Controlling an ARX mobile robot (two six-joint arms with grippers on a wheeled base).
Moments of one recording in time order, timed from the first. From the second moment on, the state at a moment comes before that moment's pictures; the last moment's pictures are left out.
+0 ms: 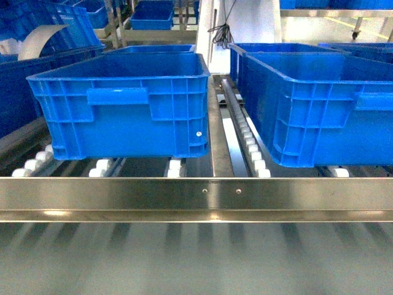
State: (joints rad) left arm 0.00 0.01 0.02 -0.01 0.00 0.00; right arm 0.00 0.00 0.01 -0.01 0.00 0.00
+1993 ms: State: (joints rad) left arm 0.00 0.01 0.02 -0.01 0.00 0.00; right arm 0.00 0.00 0.01 -0.01 0.00 0.00
